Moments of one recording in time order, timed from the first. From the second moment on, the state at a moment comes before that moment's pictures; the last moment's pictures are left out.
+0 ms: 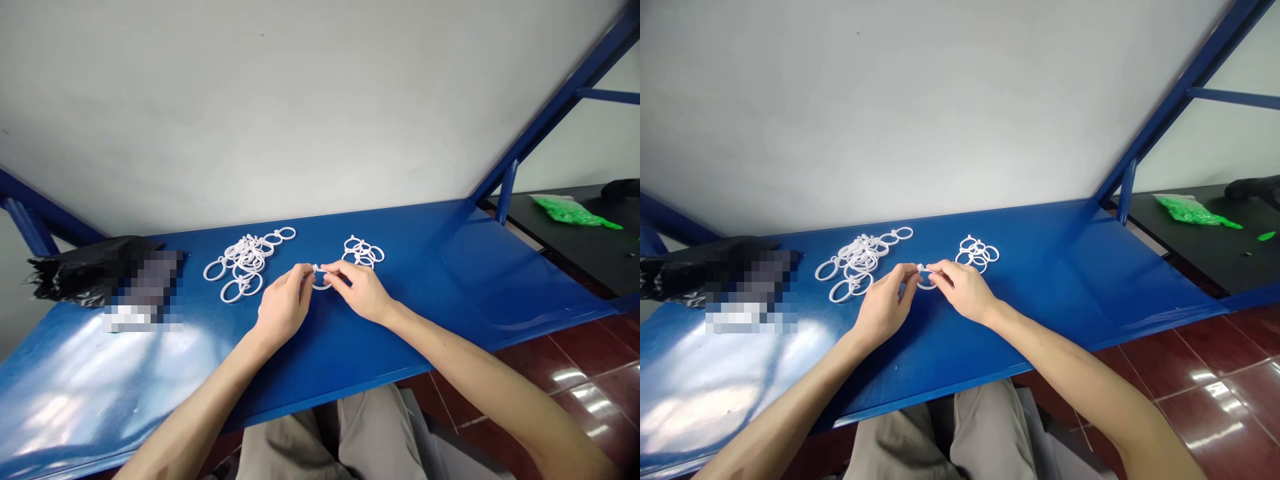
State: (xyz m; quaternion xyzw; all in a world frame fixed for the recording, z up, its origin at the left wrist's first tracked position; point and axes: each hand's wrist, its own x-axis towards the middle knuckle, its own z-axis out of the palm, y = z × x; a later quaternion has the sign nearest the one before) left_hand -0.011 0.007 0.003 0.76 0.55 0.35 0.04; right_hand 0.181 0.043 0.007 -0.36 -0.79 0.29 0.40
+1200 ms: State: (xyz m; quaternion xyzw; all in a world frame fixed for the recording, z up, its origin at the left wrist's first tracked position) left_hand -0.066 0.024 0.016 0.82 0.55 0.13 0.03; right_hand 0.218 0.089 0.005 -0.48 -0.78 0.07 0.39
